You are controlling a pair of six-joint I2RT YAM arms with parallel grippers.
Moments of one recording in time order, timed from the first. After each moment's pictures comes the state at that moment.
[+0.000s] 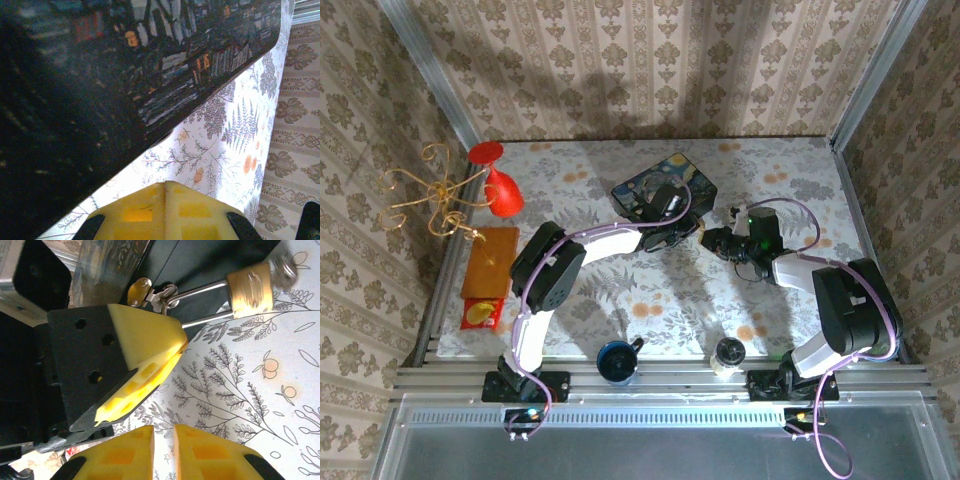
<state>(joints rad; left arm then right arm) -0.83 2.08 1.43 -0.03 0.16 -1.22 0.18 1.54 0.60 0.33 -0.60 0.76</state>
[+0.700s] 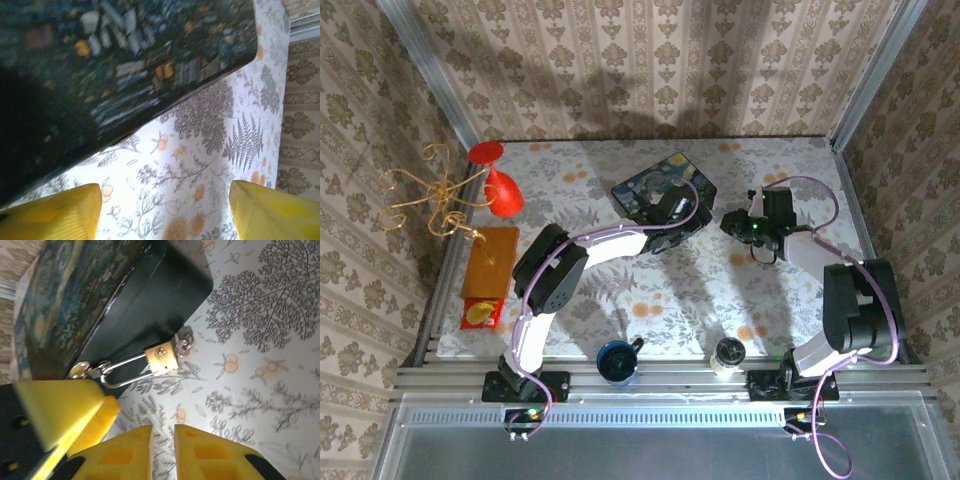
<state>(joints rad) -0.87 2.09 1.48 -0.05 0.00 -1.20 0.07 1.57 0.84 -0.06 -0.45 0.55</state>
